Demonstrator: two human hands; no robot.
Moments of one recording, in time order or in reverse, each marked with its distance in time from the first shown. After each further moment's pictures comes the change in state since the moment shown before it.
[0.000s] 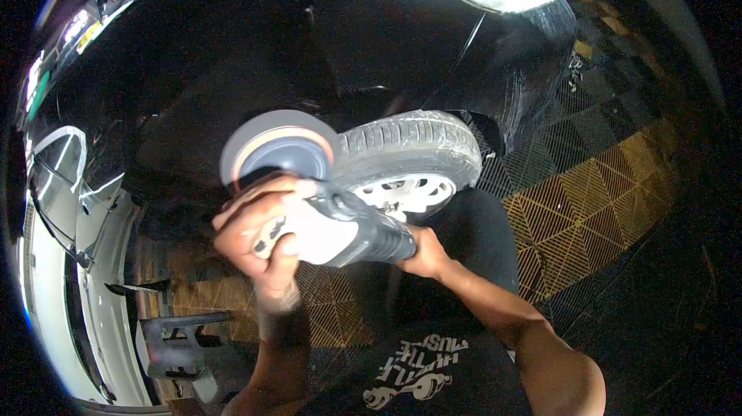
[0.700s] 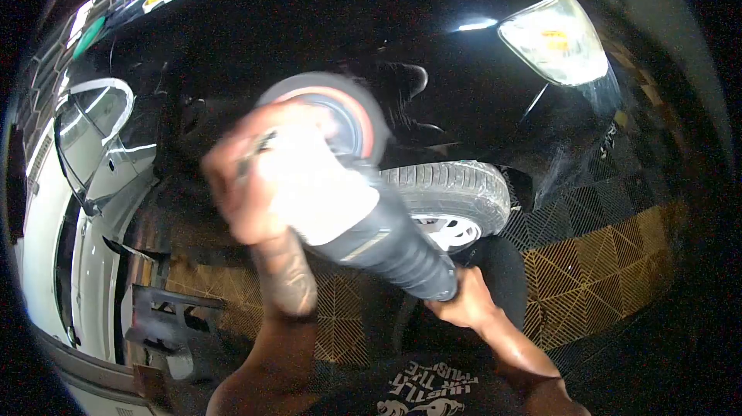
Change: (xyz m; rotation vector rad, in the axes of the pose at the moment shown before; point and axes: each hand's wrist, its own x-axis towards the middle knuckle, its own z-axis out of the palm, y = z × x) left_hand 0.067 -0.010 -0.030 -0.142 0.121 0.068; right_hand -0.014 -0.116 -0.066 -0.181 0.003 0.072
